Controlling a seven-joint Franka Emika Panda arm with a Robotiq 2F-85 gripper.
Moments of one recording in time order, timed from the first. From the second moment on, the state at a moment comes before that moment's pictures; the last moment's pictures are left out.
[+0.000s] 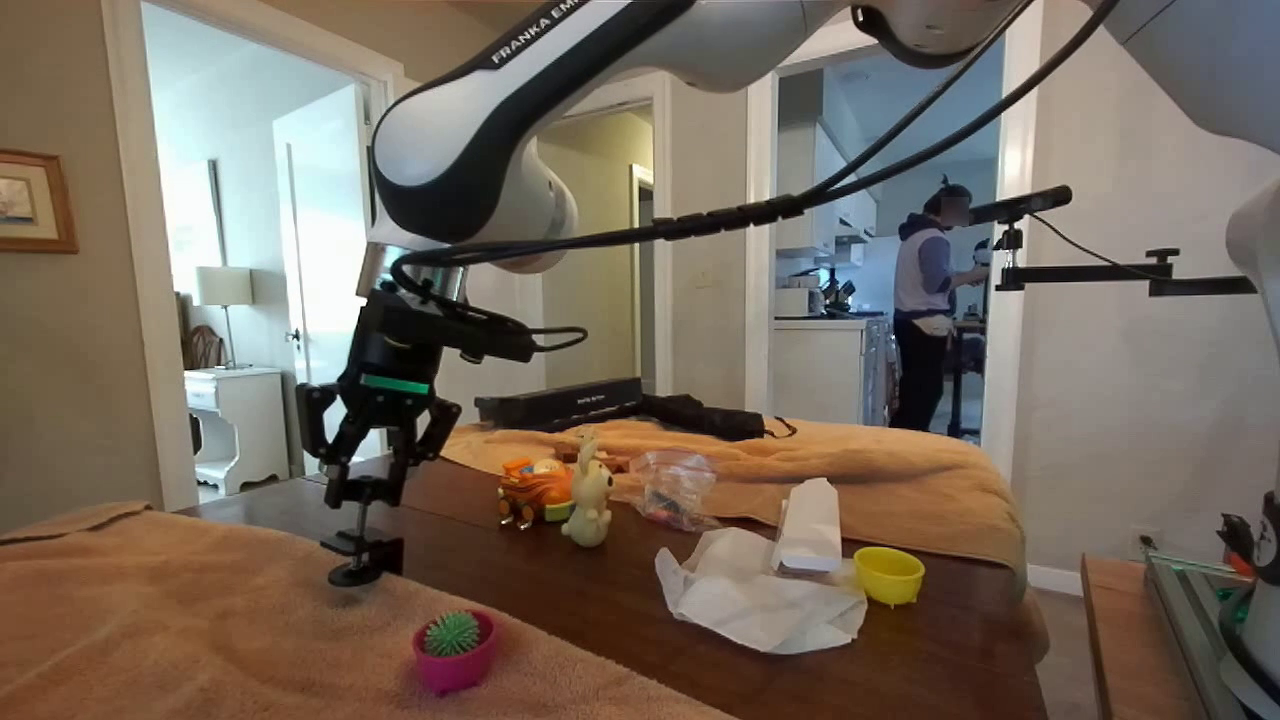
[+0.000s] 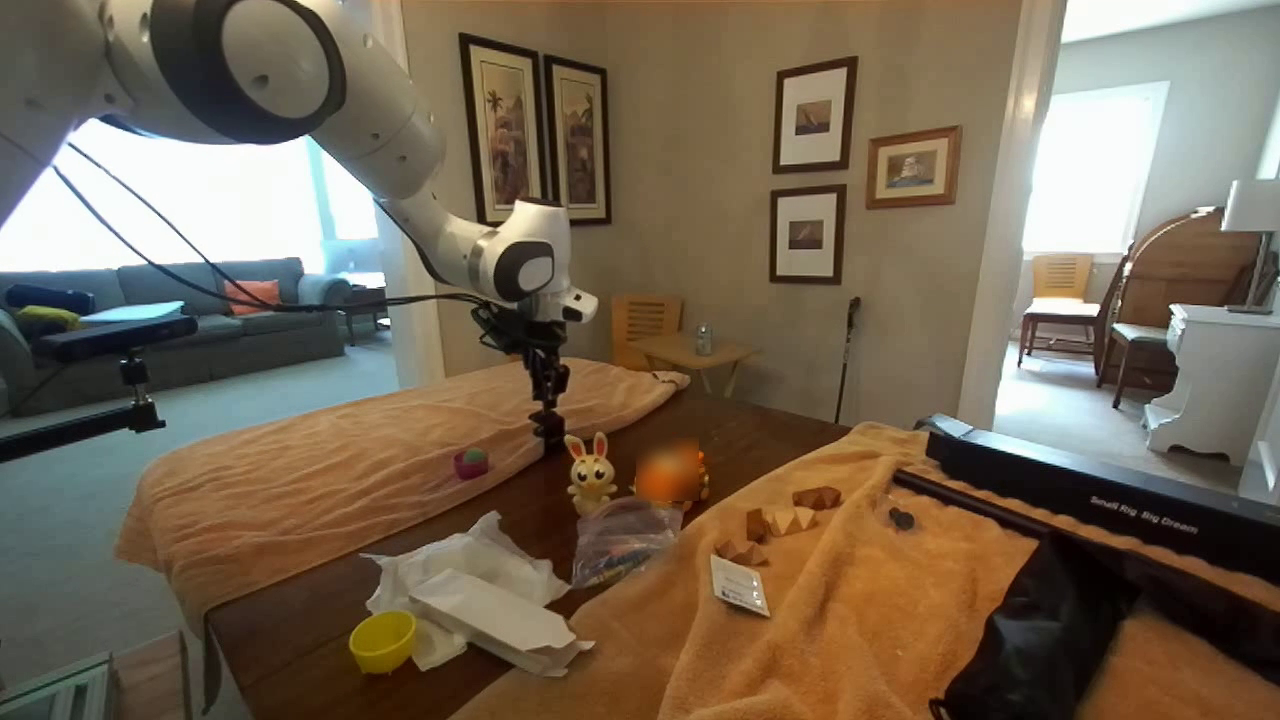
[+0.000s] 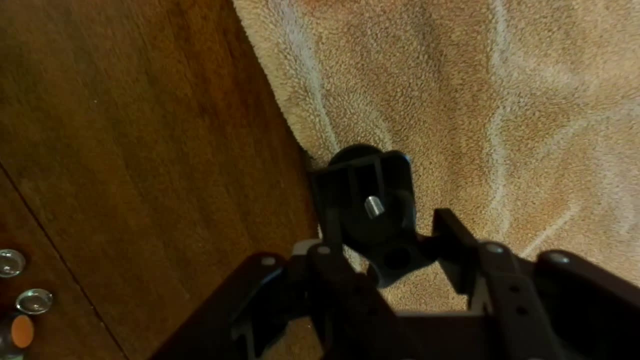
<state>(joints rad) 0.30 0.64 0.15 -1.60 0.11 2.43 0.43</state>
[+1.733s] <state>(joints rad) 0.24 0.61 0.19 -1.56 -0.03 2.26 -0.37</state>
